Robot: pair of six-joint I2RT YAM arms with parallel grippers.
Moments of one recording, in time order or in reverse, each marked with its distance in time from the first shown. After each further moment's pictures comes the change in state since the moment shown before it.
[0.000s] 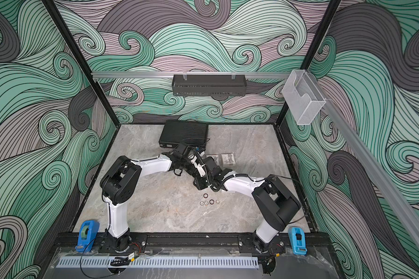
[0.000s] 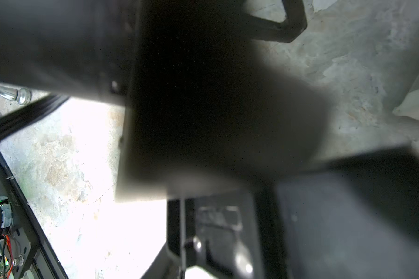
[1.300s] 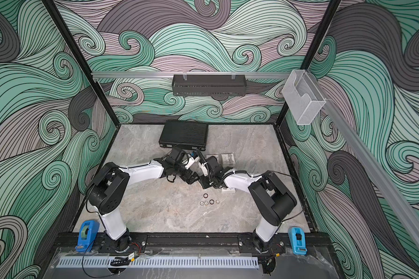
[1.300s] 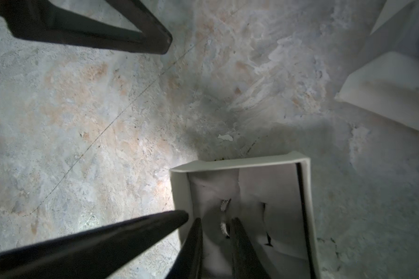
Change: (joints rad) left arm 0.000 -0.174 -0.201 0.021 -0.010 0.010; right arm -0.058 0.056 0.012 -0.043 0.058 -0.076
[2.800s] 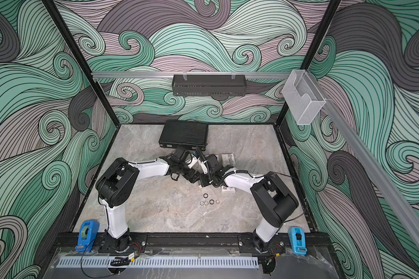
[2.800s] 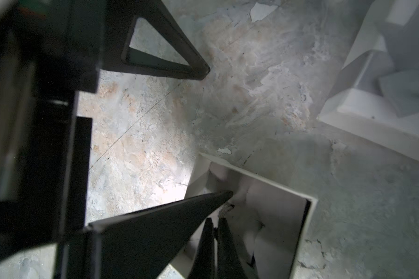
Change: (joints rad) left arm 0.000 0.122 0.084 -0.001 -0.004 -0.016; right arm 0.000 -0.026 0.017 -0.007 0.025 -0.003
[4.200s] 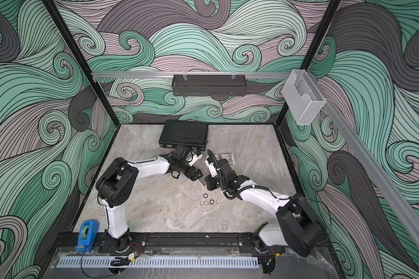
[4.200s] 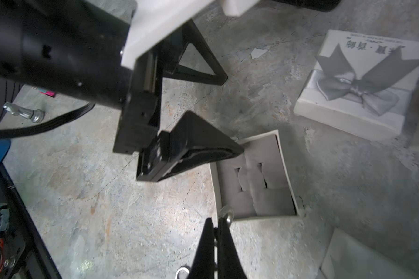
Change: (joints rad) left arm 0.000 0.000 0.061 -0.038 -0.008 0.004; right arm -0.023 -0.364 -0.240 0.089 -0.038 0.030
